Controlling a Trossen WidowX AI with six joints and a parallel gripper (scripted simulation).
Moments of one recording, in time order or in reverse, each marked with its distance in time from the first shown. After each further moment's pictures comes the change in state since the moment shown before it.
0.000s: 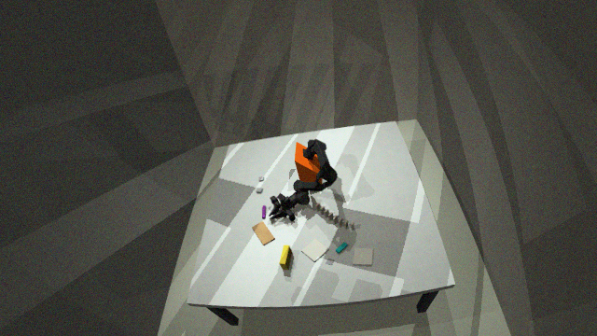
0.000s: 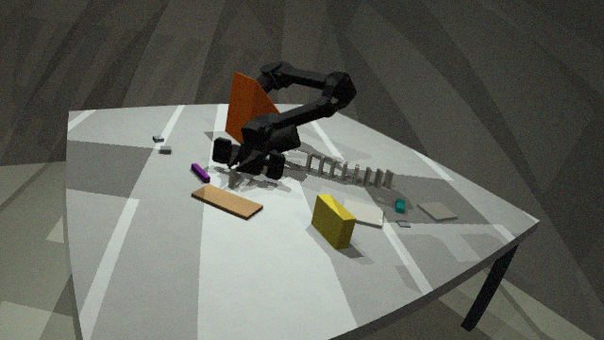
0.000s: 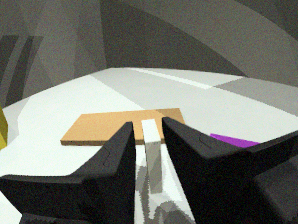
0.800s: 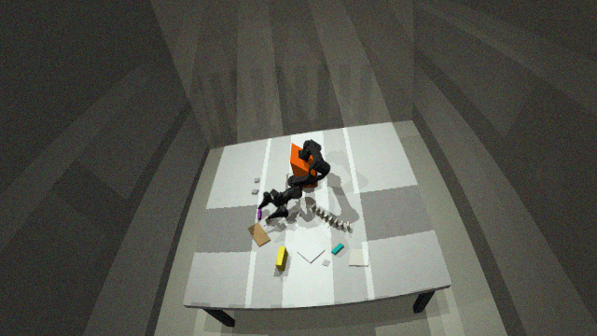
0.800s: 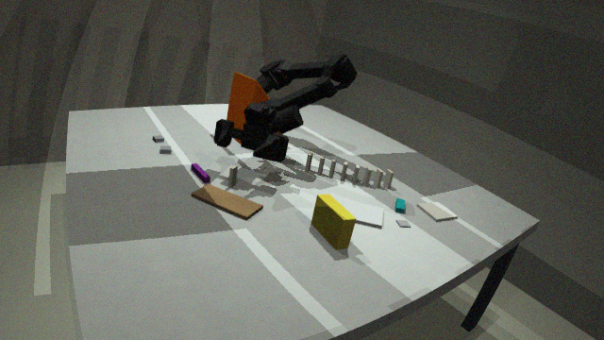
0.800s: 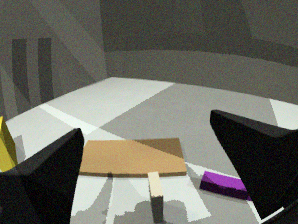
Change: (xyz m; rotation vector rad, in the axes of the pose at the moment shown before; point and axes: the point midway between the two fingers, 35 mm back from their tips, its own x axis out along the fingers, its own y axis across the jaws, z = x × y) arm 0.004 0.001 0.049 -0.013 0.000 -0.002
